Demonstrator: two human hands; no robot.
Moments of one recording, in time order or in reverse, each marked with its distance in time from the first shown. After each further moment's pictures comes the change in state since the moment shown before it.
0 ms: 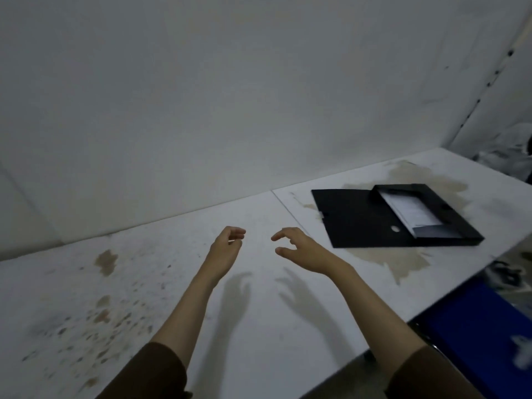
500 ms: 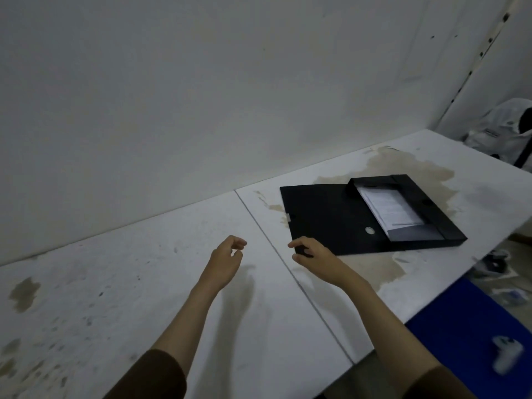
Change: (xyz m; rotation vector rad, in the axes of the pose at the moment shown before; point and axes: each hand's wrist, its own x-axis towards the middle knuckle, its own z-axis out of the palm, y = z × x) left_hand 0.081 0.015 0.133 0.165 -0.113 0.005; right_hand 0.020 0.151 -0.093 0.184 0.051 0.166
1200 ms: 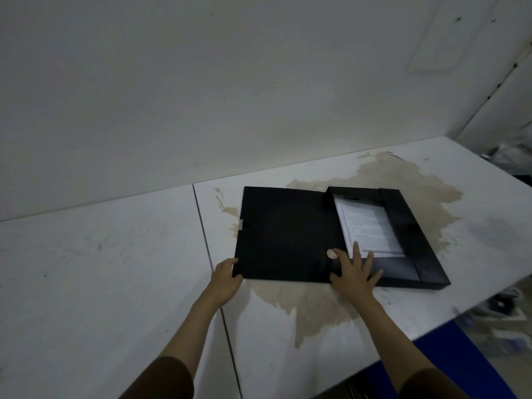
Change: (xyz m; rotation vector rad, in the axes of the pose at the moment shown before) left_hand 0.076 0.028 0.191 -0.005 -0.076 -0.286; right_hand 0.059 0.205 -0.155 -0.528 0.286 0.319
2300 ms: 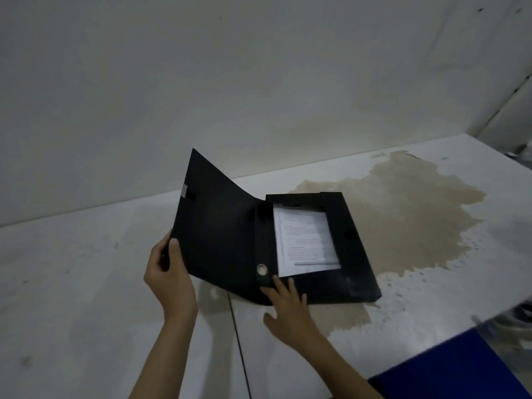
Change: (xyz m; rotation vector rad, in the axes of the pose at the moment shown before) left_hand -0.068 0.033 -0.058 -0.800 1.022 0.268; right_hand -0.093 -0.095 0.046 0.062 -0.380 -0.460
